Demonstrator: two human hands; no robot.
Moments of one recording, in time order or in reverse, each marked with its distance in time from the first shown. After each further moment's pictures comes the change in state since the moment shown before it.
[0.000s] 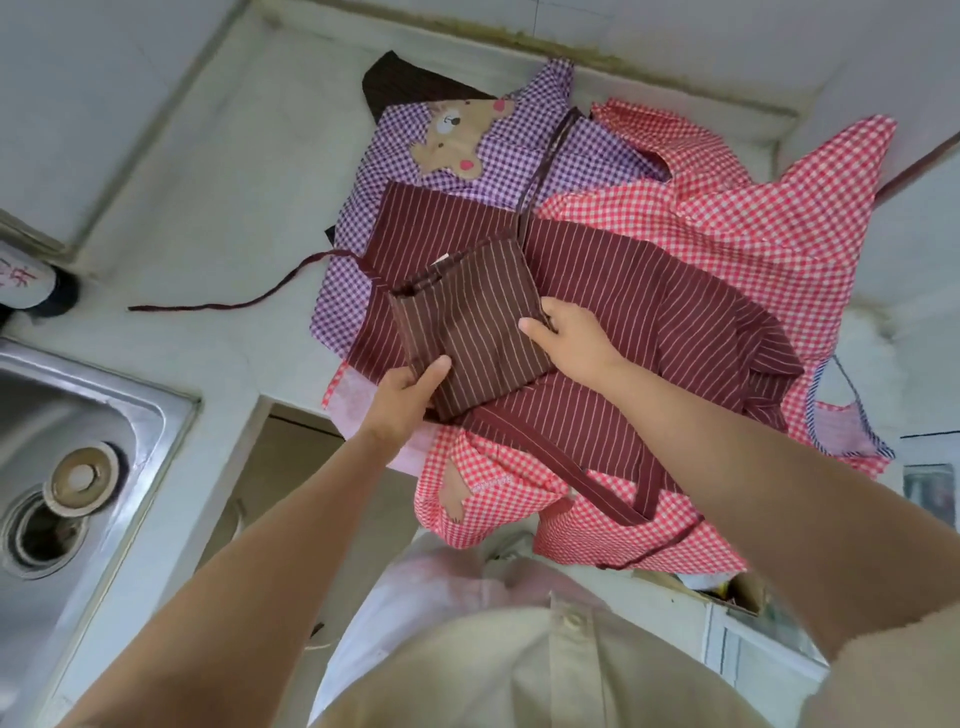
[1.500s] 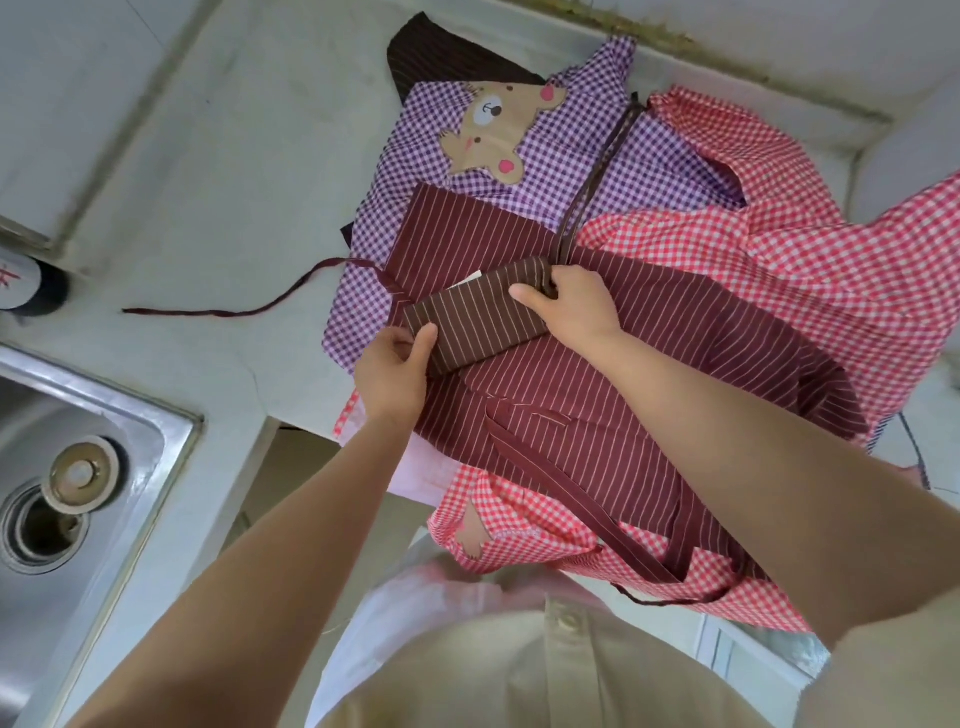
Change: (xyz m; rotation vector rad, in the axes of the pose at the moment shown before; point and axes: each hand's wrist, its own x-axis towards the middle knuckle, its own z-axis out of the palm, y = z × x) left_hand 0.060 0.023 -0.020 0.289 0.509 0.054; right_hand 0.099 -0.019 0.010 -0.146 0.059 0.086
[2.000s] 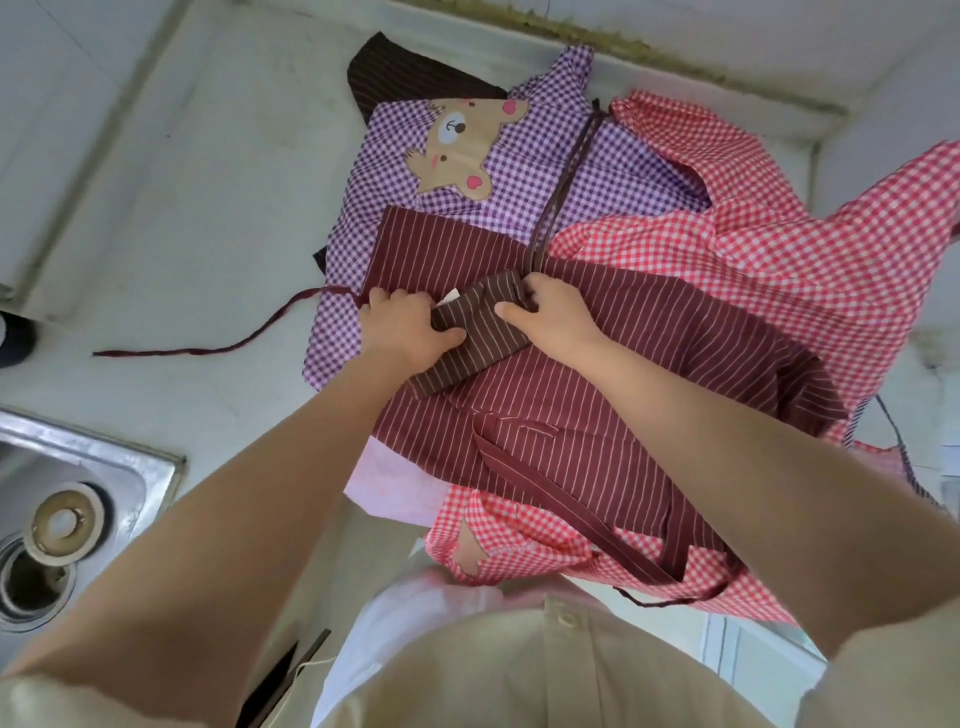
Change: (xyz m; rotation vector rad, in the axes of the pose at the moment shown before) left_hand 0.057 0.064 0.014 0.943 -0.339 0.391; right_hand -0.008 -0.010 -0.008 0.135 -0.057 0.064
